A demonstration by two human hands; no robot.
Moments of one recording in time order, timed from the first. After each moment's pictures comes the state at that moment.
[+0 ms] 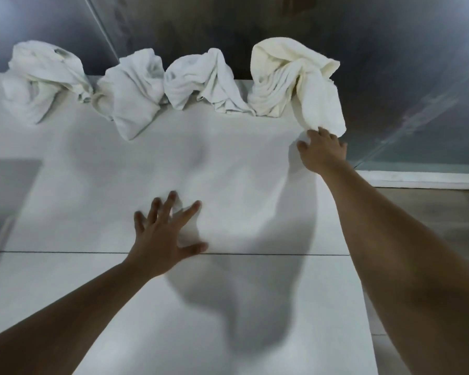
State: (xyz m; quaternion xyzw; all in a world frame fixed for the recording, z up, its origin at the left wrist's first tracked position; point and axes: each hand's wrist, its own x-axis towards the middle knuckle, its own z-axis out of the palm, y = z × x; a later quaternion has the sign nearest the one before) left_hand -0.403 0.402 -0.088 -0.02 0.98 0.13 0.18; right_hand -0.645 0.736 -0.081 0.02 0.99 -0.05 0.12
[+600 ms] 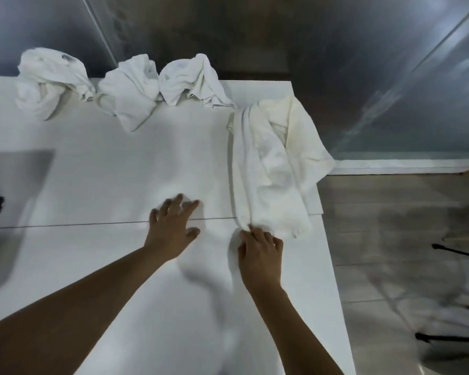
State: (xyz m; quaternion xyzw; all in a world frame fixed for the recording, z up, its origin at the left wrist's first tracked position) left_hand -0.363 0.428 -0.078 0.01 0.98 0.10 0.17; right_hand -0.313 0.658 -0.088 -0.03 0.99 -0.16 -0.02
